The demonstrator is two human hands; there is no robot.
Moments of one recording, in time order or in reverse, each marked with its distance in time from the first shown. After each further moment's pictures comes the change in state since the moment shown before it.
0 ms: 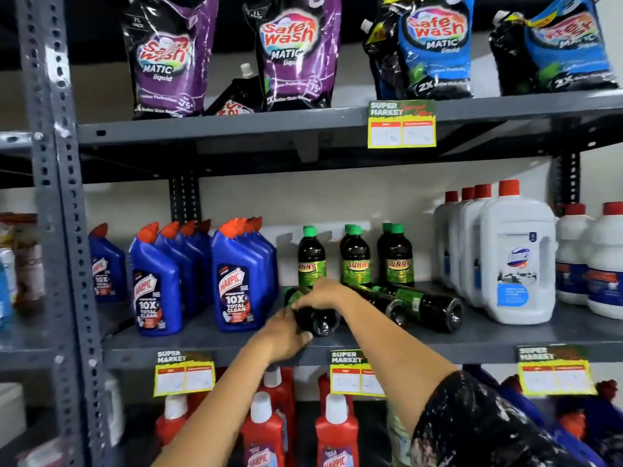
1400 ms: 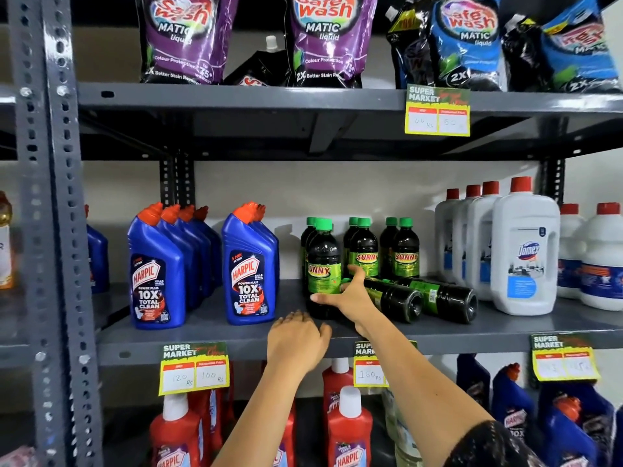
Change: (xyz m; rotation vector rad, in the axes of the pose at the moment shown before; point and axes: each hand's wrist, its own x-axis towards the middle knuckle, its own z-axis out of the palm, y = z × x) left_hand -0.018 -0.006 0.025 0.246 0.233 0.033; right_hand -0.001 0.033 0.047 0.811 0.342 0.006
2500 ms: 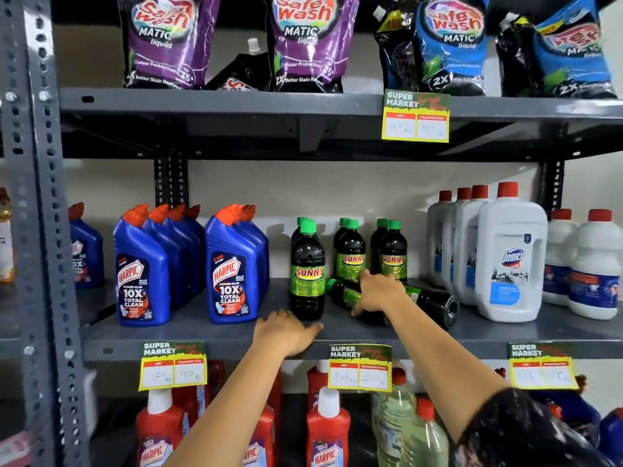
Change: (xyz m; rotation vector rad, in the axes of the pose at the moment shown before) left_hand 0.024 0.015 -0.013 0.018 -0.322 -0.093; right_hand 0.008 -0.034 -0.086 -1.311 -0.131 0.092
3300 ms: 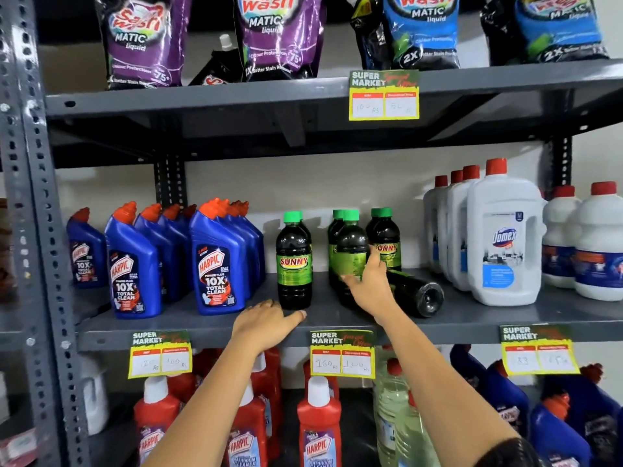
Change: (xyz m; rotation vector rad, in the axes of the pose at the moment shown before) left_hand -0.008 0.002 0.008 -0.023 0.142 -0.015; right_hand -0.003 0.021 0.040 1.034 0.396 -0.145
